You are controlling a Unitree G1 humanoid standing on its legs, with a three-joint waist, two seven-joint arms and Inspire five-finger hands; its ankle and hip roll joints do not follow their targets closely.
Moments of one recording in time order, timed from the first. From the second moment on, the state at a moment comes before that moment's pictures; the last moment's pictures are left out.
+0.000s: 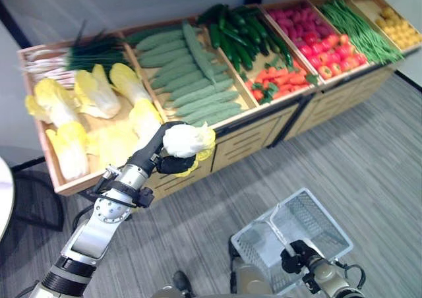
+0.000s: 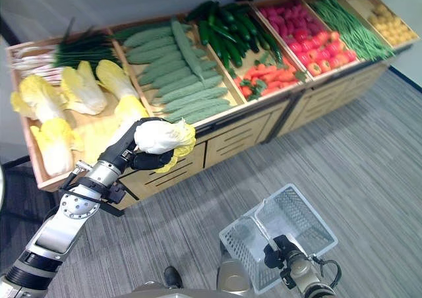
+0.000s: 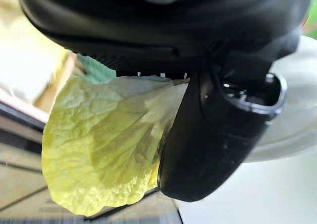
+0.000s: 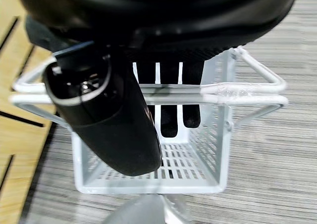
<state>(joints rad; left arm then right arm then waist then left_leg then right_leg) -0.07 0.66 -0.18 -0.20 -0.02 -0.06 -0.01 -0.06 -0.37 0.24 1.03 -0.23 0.02 -0.01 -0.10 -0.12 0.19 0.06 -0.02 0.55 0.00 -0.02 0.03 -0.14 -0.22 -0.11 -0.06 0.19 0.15</state>
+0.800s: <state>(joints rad) -0.04 0.59 -0.17 -0.18 -0.21 -0.03 -0.07 -0.10 -0.38 0.31 1.08 -0.28 0.03 0.01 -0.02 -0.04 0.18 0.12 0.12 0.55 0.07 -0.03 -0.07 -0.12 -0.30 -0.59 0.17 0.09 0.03</state>
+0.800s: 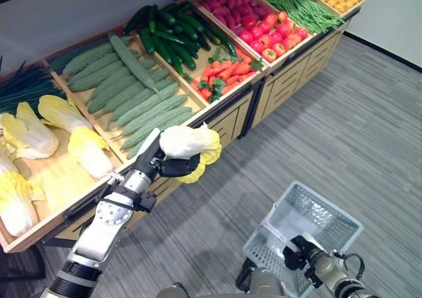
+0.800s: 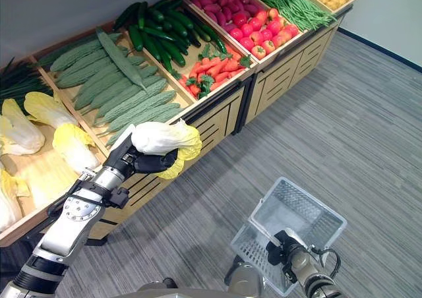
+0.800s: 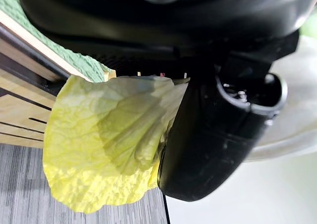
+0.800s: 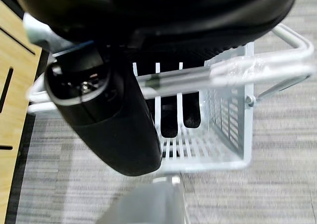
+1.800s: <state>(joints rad) -0.03 0.58 -0.15 -0.16 -0.21 -0.03 -0.03 -0.15 -0.38 0.29 1.06 -0.26 0.01 -0.02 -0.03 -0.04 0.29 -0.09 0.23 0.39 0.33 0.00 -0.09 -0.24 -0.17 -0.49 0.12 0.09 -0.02</state>
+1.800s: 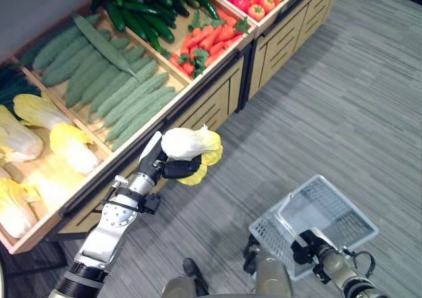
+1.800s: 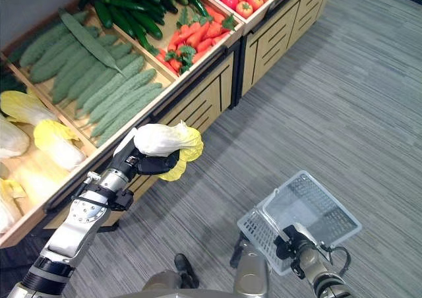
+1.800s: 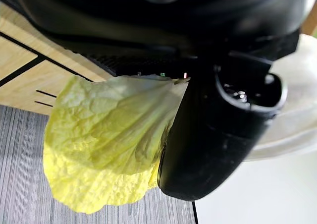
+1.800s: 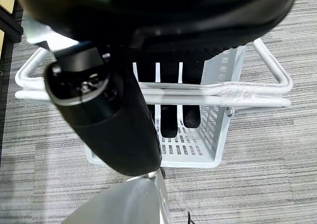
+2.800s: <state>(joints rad) -0.09 0.65 -0.20 -0.13 -0.15 -0.01 -0.01 -0.26 -0.39 0.29 1.01 -0.22 0.01 -0.04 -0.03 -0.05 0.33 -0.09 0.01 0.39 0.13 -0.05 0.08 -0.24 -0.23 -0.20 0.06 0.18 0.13</state>
